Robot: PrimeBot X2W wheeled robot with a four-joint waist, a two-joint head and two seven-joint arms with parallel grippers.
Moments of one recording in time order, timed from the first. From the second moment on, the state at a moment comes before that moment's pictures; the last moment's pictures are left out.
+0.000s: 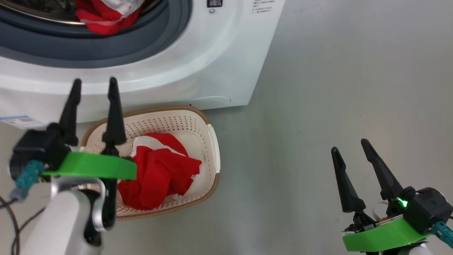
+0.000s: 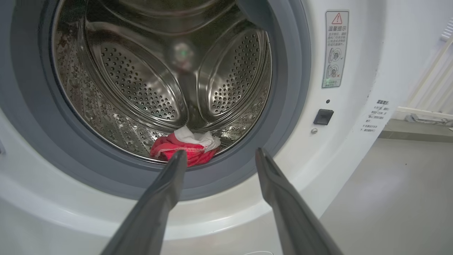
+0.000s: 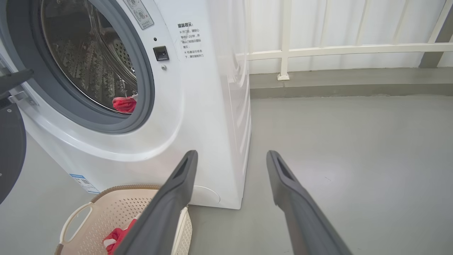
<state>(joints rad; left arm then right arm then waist) -0.47 0.25 -0.24 0.07 -0.46 0.25 -0.17 0.03 -0.04 0.04 -0.12 0.25 0.13 -0.19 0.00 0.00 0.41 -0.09</state>
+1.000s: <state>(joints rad) -1.06 0.32 -0.20 0.55 -0.50 0.12 -0.10 -0.07 -0.04 0.10 -0.10 0.25 0.13 -0.20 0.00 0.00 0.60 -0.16</state>
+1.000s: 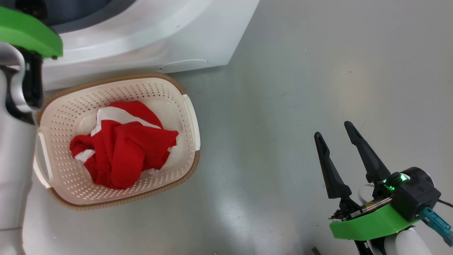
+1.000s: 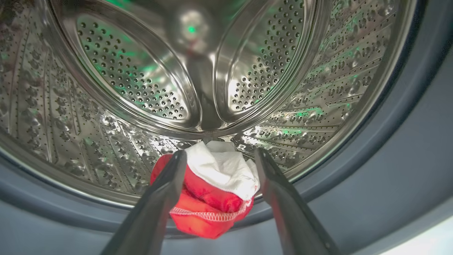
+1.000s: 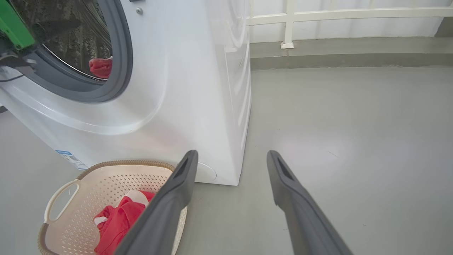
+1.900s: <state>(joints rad) -1.39 0.31 -0.30 1.05 -0.51 0.07 0.22 -0.07 -0.04 0.15 -0.10 0.24 0.13 -0.19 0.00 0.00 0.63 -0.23</state>
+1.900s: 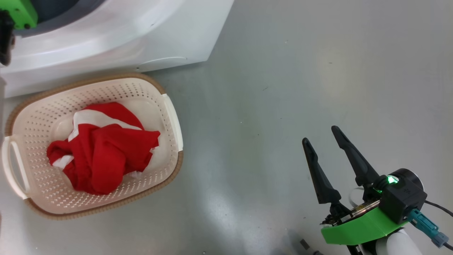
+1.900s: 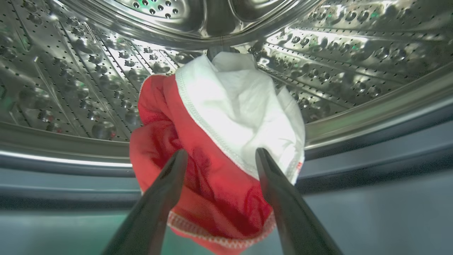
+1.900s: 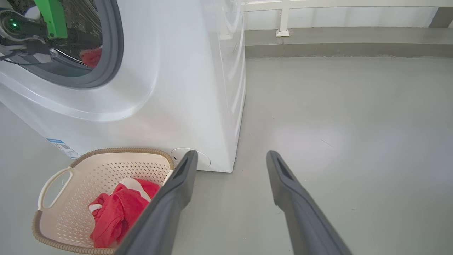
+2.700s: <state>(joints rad) -1.42 0.34 -0.33 1.20 -0.52 0.07 0.31 -0.07 -0.04 0.18 -0.08 0.25 0.13 -0.19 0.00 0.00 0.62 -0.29</state>
